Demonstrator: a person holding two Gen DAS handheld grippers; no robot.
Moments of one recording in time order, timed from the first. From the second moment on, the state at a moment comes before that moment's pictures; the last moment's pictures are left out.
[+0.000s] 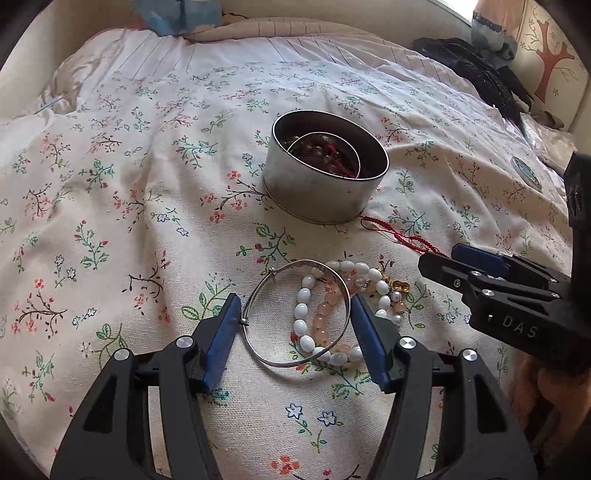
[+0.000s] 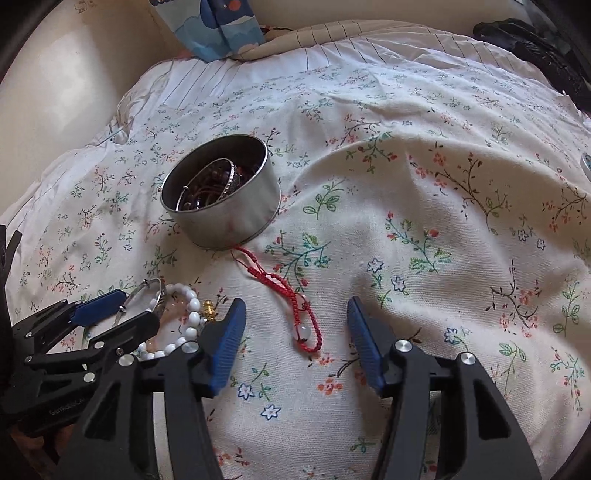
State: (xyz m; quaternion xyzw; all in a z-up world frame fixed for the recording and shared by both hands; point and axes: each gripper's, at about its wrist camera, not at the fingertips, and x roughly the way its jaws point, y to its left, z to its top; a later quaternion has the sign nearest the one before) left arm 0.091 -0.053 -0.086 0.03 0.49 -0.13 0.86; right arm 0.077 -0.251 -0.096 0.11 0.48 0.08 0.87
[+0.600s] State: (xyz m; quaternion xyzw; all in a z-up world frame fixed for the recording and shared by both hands) left arm 0.081 -0.049 -0.069 0.01 0.46 -0.14 0.88; right arm 0.052 -0.264 -0.076 0.20 0.44 0.14 0.86
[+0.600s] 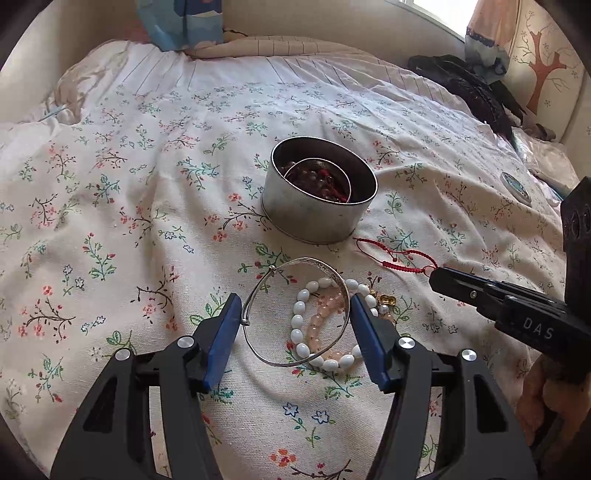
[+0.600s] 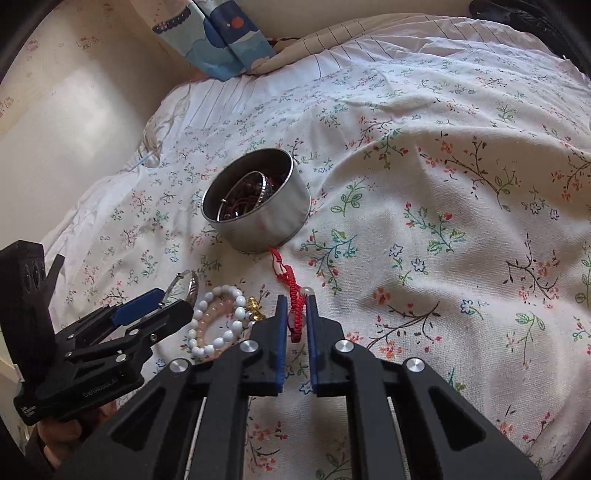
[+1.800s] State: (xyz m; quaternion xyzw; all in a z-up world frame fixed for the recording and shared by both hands) left arm 0.065 -0.048 -0.021 -0.01 0.33 -0.15 0.93; right arm 0.037 -0.278 -0.025 0.25 0.29 0.18 0.91
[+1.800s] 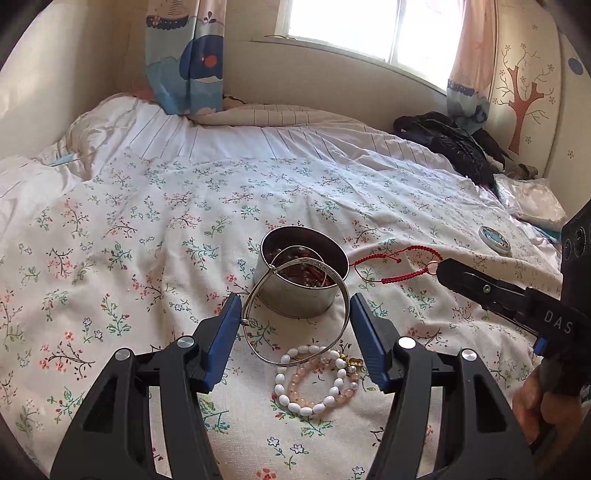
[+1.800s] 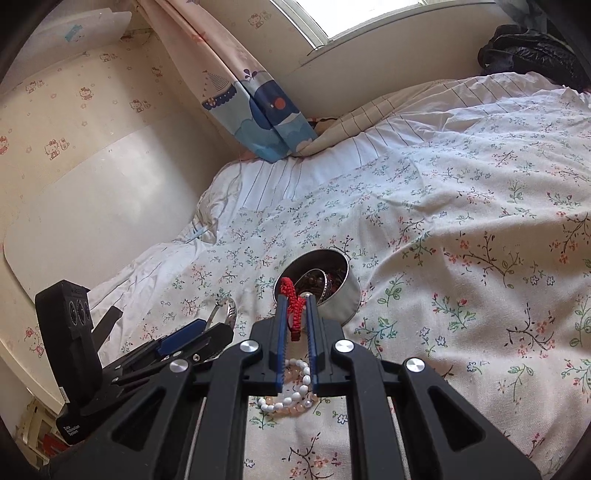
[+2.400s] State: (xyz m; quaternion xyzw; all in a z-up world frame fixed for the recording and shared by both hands) left arm 0.093 -0.050 -0.019 -0.04 0.33 -0.14 0.93; right arm 0.065 -0.272 -0.022 0.26 0.27 0.18 0.91
